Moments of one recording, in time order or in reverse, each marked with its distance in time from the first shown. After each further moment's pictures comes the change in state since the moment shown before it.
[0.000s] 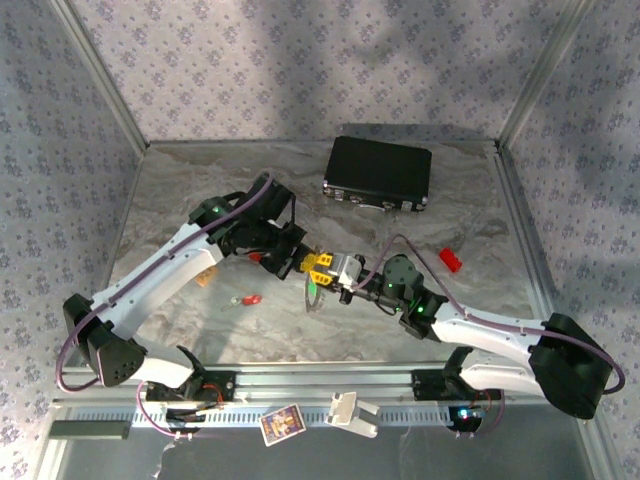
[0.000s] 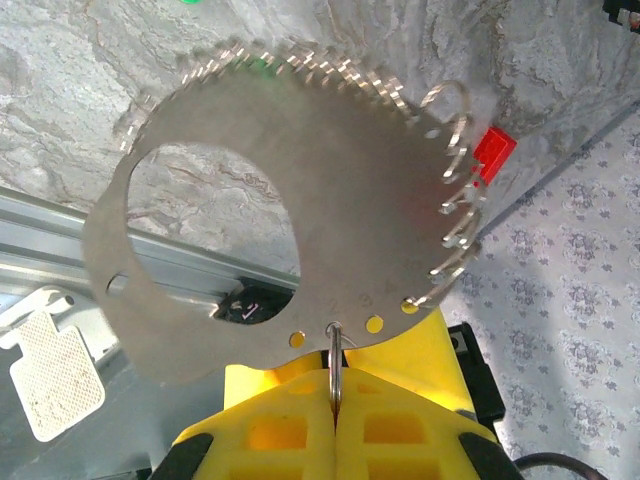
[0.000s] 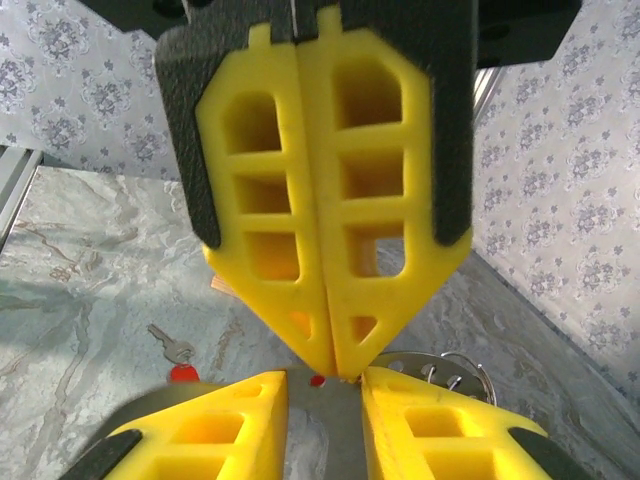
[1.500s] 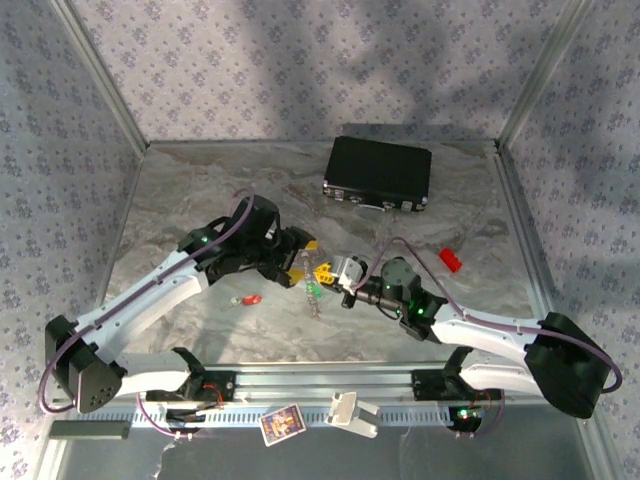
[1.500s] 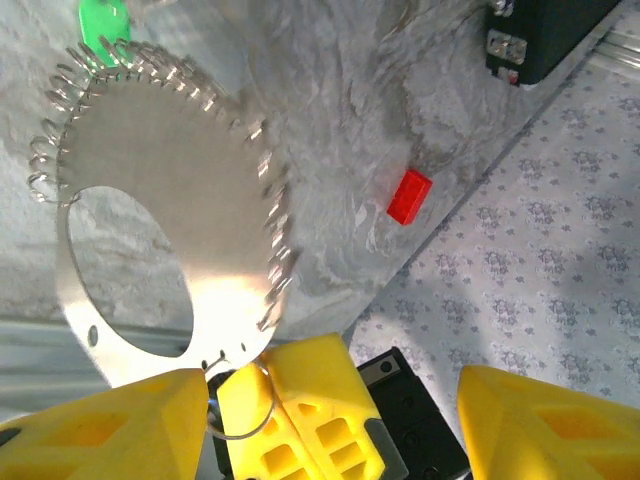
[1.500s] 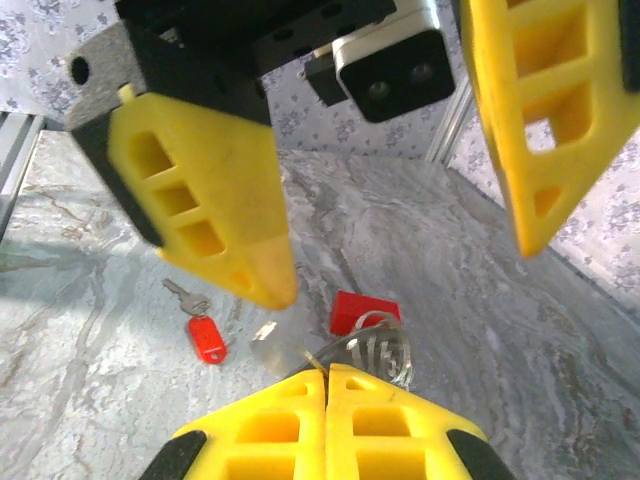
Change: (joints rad) left arm 0.023 -0.189 -0.331 0.370 -0.108 -0.020; right arm -0.010 0.012 -0.035 -0.050 -0.002 0.042
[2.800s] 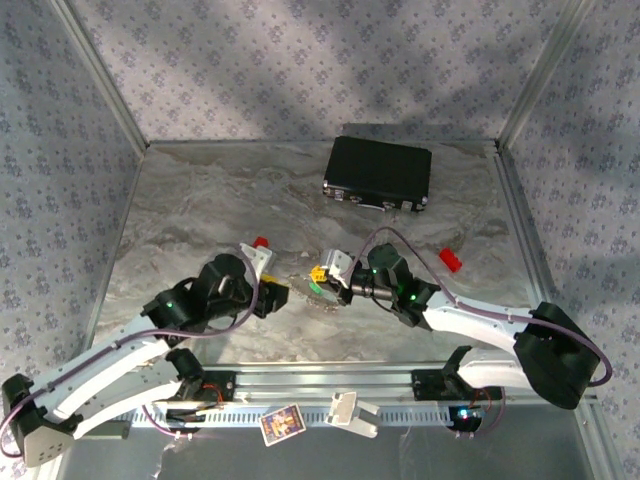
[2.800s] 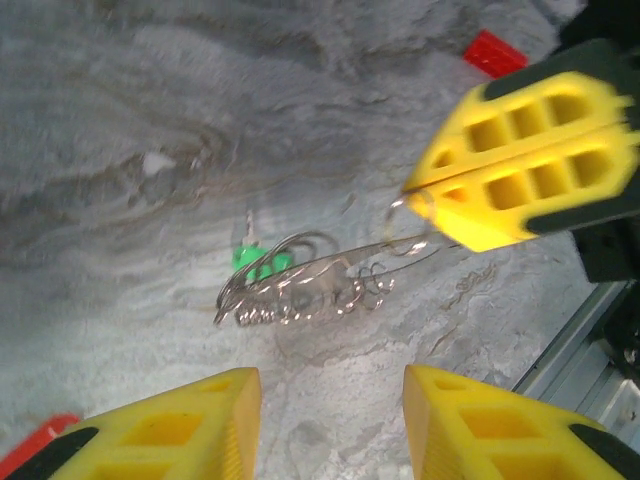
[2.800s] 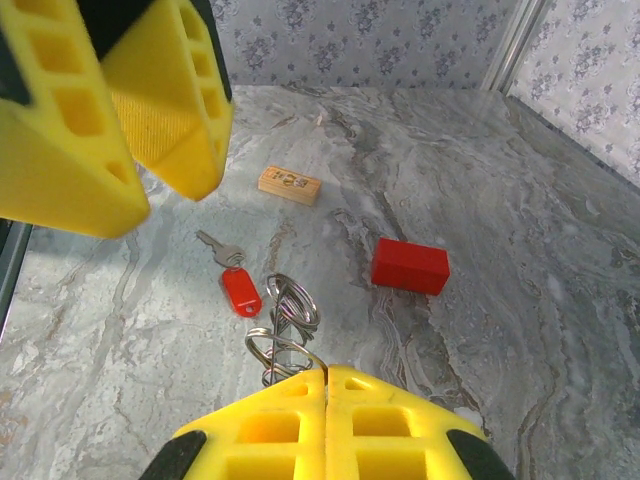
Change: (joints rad) left arm -0.133 -0.459 -0.460 0.200 -0.258 1.326; right arm -0.047 0.085 0.119 -0.199 -0.097 0.016
